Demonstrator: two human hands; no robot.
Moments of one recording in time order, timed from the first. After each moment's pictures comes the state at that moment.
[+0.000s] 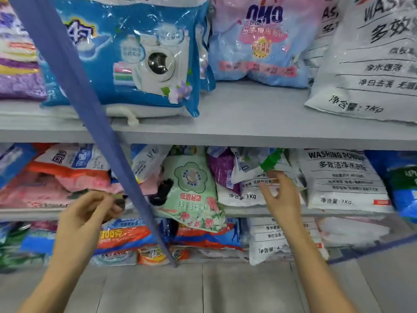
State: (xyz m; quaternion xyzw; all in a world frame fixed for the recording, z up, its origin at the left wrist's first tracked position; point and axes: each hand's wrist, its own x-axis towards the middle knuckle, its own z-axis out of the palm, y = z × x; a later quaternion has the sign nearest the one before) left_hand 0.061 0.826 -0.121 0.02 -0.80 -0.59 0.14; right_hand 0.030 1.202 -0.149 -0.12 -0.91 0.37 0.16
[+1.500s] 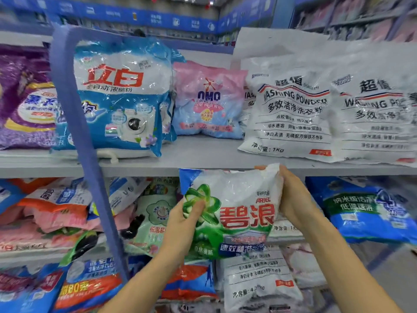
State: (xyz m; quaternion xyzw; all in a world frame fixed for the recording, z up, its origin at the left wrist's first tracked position) left_hand 0.093 1.041 -0.059 -0.08 -0.67 -0.74 0.02; right_hand 0.098 1.262 0.010 0.00 -0.65 0.76 0.07
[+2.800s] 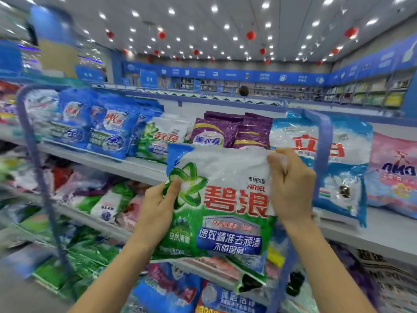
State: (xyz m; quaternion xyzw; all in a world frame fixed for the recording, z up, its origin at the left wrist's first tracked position) left_hand 0.136 0.636 0.059 -0.01 -0.75 -0.55 0.37; right_hand 0.058 0.849 0.113 0.28 -0.72 0.43 0.46
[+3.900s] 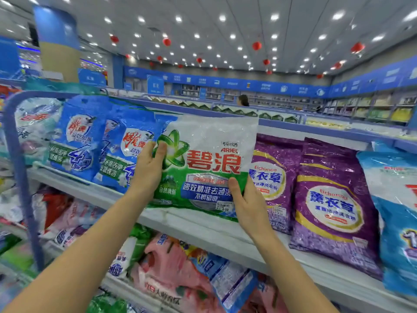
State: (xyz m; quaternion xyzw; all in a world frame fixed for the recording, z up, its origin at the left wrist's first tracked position) left_hand -0.062 0.382 0.111 0.05 -0.69 -0.61 0.39; right_hand -0.081 0.600 0.083 0.29 -0.79 0.50 0.20
